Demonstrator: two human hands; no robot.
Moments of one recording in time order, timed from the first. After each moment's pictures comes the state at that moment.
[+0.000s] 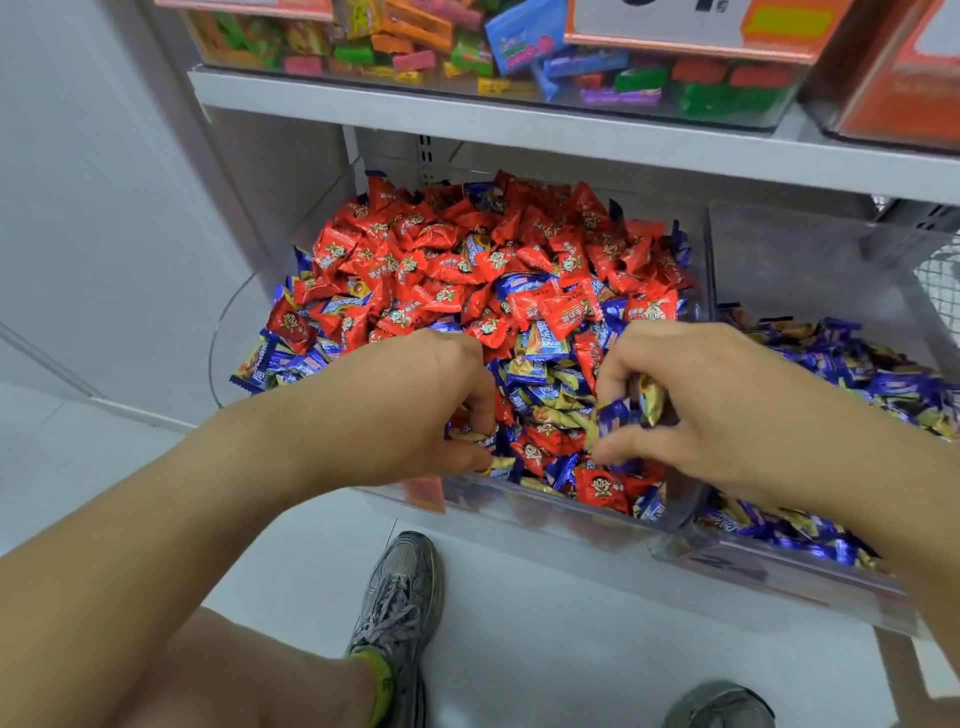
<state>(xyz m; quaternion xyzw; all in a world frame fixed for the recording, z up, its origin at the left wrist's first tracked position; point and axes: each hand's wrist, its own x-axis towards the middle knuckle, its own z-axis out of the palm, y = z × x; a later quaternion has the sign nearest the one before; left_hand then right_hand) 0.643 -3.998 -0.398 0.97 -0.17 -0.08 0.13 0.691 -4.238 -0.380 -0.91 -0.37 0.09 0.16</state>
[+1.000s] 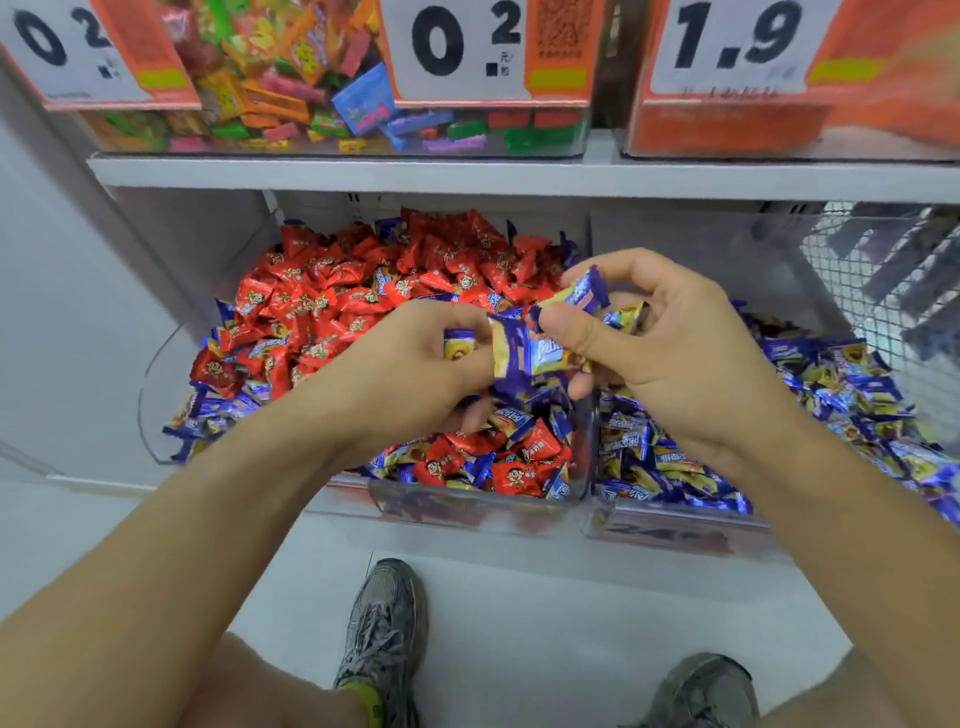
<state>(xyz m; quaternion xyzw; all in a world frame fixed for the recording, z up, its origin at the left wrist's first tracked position) 0.657 -4.067 -0.371 0.83 -0.05 -0.13 0.54 0.679 -4.264 -0.380 -0.73 -0.12 0.03 0.67</state>
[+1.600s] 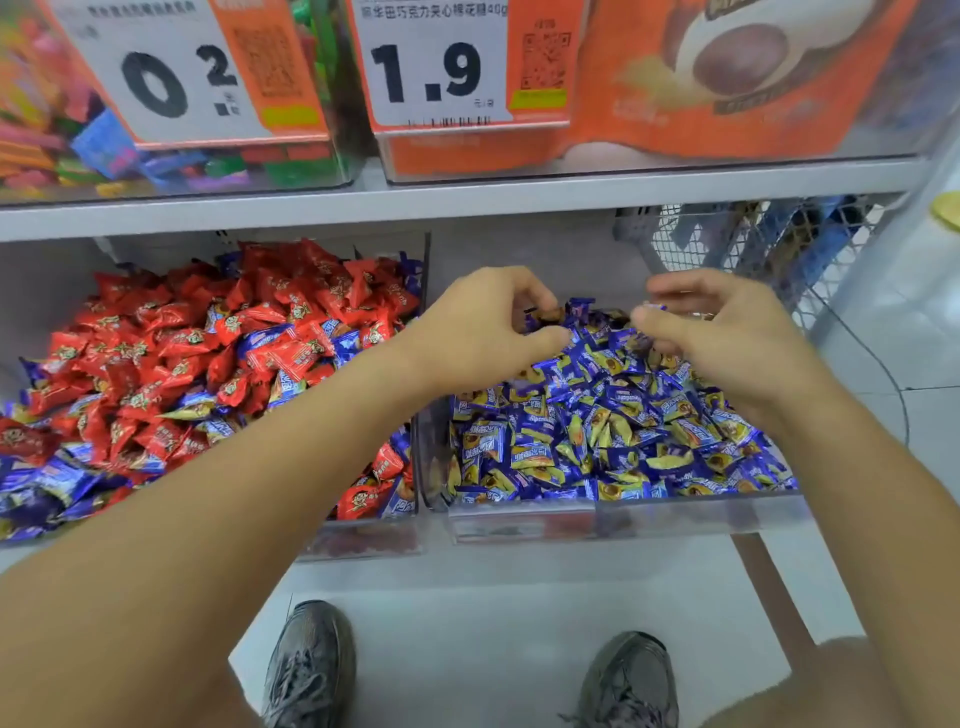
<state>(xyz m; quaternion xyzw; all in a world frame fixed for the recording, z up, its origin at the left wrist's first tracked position) 0.729 -4.217 -0.380 0.92 -0.20 -0.04 0.32 0.703 -4.432 -0.401 -0.81 0.10 -0.08 0.57</state>
